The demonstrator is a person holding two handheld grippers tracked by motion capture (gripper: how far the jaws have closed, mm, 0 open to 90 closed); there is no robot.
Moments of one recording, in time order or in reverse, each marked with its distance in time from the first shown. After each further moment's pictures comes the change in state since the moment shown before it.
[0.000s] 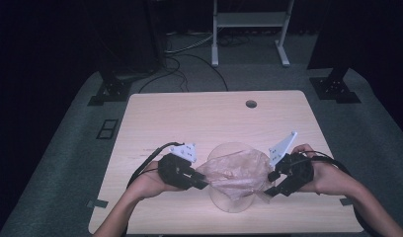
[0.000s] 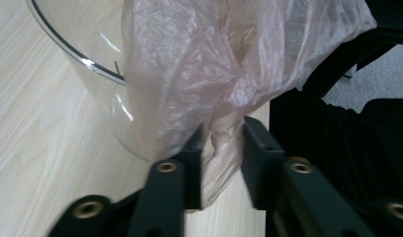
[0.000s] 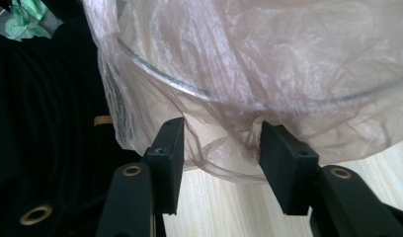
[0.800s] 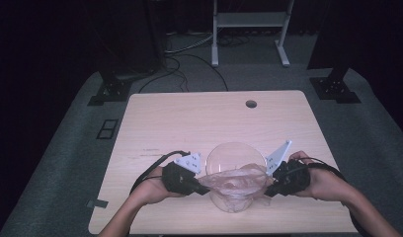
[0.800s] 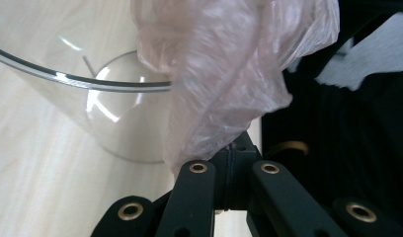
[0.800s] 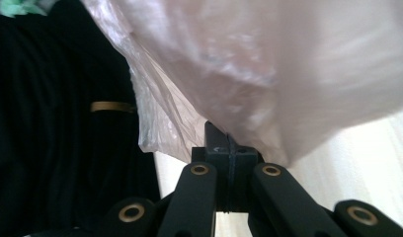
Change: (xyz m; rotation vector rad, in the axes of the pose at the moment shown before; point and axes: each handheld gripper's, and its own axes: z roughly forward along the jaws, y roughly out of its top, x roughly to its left) left arm -0.011 -0.004 0.015 0.055 -0.011 0.090; right arm 0.007 -0.004 0.016 0.047 0.004 -0.031
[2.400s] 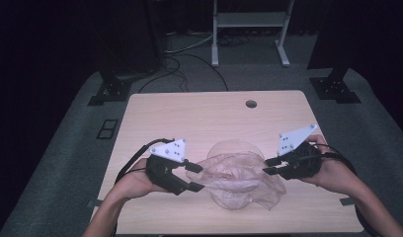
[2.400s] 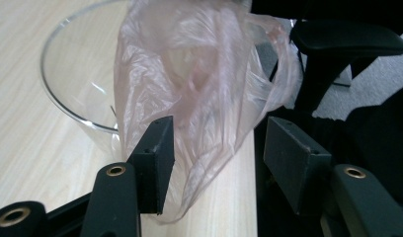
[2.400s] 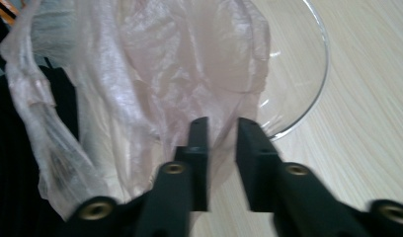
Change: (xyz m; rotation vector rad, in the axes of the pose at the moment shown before) left arm -0.009 0.015 -0.057 -0.172 0.041 0.031; right arm 0.002 0.011 -0.052 -0.232 -0.238 0.009
